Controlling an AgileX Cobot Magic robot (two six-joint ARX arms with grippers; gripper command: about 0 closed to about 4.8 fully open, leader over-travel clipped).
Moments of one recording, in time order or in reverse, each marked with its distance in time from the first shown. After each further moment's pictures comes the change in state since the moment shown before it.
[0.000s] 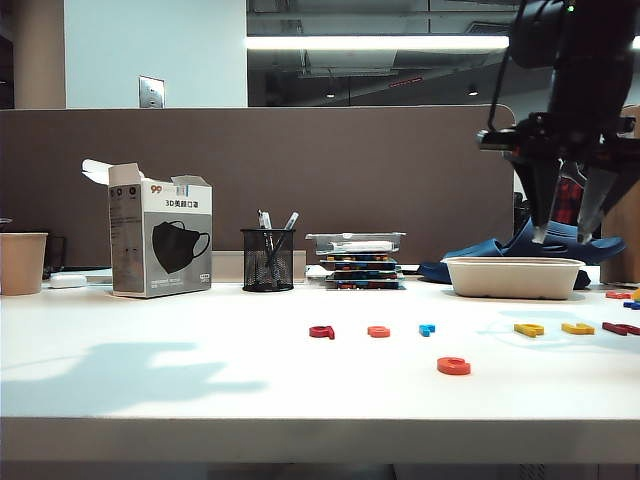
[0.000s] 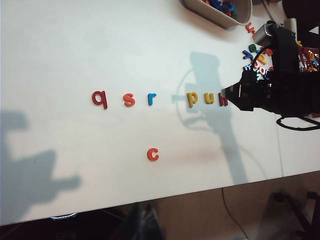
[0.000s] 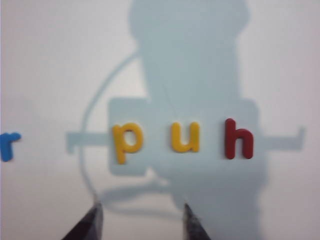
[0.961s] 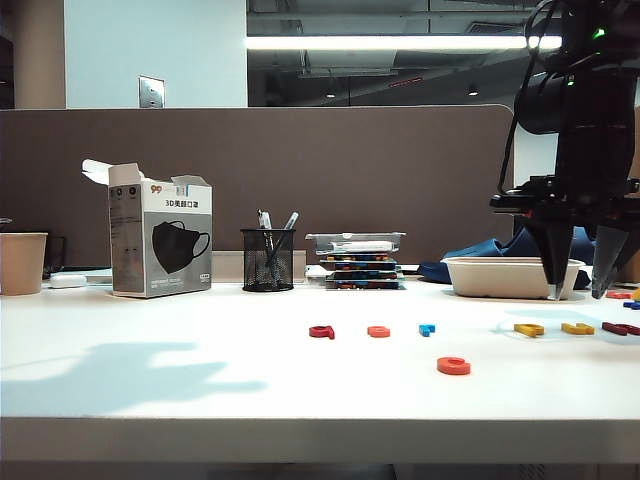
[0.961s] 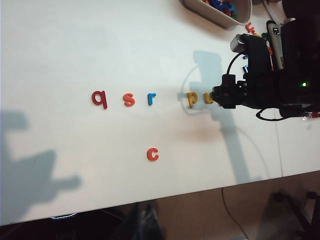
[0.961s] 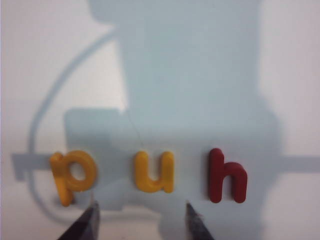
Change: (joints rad) left arm 0.000 0.000 0.000 0.000 0.000 0.000; right arm -0.047 0.141 -0.003 0.049 0.000 -0.086
